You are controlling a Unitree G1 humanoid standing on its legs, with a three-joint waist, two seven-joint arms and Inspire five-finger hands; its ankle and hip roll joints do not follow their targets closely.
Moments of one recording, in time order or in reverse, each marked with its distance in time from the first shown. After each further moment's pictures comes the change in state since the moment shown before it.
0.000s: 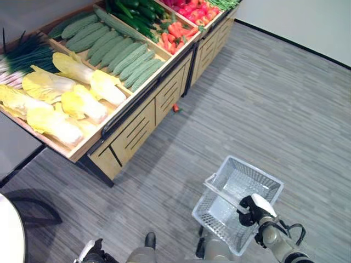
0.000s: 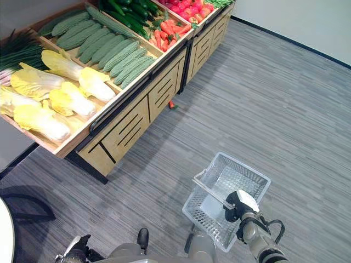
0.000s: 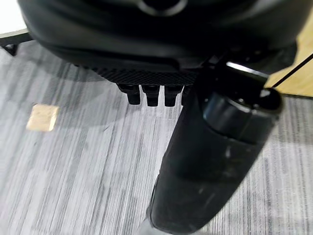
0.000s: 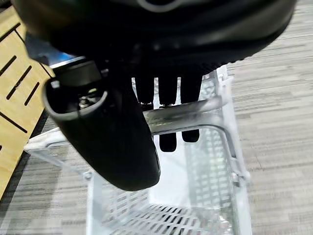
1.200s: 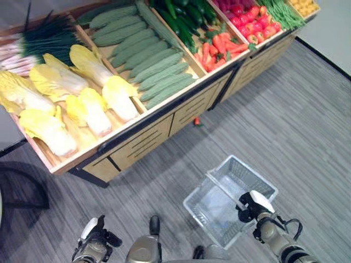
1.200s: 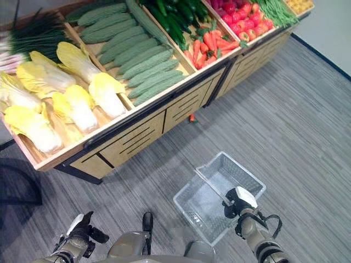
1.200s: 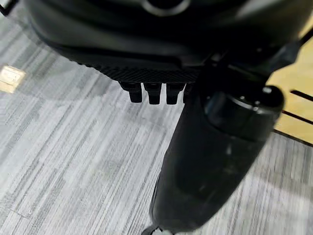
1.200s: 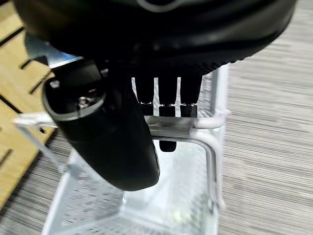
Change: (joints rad) left arm -0.115 0.046 -0.031 -0.061 0.019 0.010 0.026; right arm -0.103 0.020 0.030 0.067 0.008 -0.012 -0.019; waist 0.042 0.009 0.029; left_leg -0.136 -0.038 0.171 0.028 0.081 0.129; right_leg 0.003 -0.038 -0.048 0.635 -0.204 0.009
